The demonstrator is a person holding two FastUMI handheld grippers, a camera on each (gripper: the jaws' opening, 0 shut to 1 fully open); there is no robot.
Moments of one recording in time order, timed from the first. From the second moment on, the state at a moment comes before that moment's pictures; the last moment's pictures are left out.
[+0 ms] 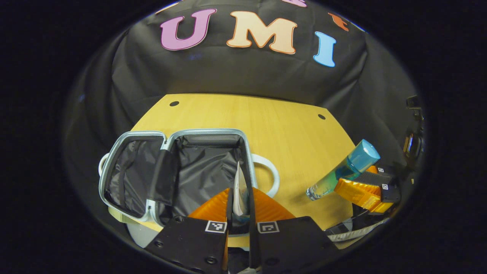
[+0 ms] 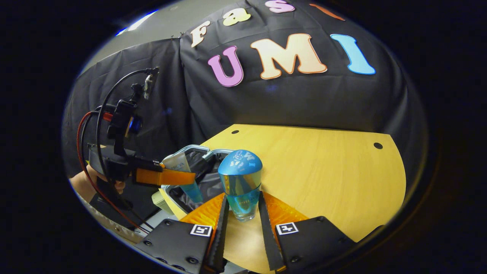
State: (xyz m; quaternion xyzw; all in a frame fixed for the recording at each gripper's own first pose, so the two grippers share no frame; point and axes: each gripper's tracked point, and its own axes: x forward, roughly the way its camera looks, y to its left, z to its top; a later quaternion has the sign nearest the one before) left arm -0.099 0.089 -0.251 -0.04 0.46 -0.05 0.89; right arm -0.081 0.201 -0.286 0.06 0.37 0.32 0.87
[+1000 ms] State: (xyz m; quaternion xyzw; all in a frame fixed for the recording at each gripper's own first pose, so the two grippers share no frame) left arm -0.079 0.177 -0.333 -0.06 0.53 -0.07 0.84; right arm -0.114 0.338 -0.377 0.06 0.56 0.29 0.77
